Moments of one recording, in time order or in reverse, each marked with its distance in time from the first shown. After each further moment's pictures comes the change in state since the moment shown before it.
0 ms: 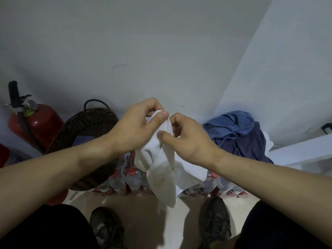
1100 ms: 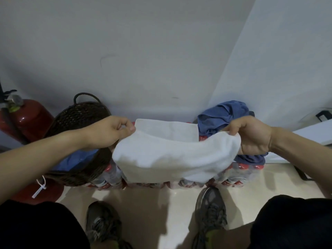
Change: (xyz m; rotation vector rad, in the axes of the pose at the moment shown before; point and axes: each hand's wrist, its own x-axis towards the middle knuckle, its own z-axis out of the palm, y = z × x) left_hand -0.017 -0.061 -0.017 -0.144 -0.379 -0.528; right_hand -0.014 0.126 -0.118 0.792 -0.558 0.736
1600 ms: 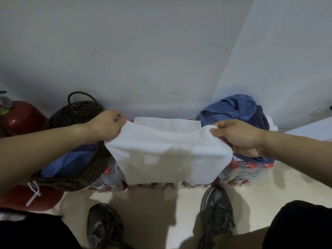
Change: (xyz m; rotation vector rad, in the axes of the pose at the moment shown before) left_hand 0.065 -0.039 -0.010 0.357 0.314 -0.062; right_hand 0.043 0.017 0.015 -0.230 0.459 -0.110
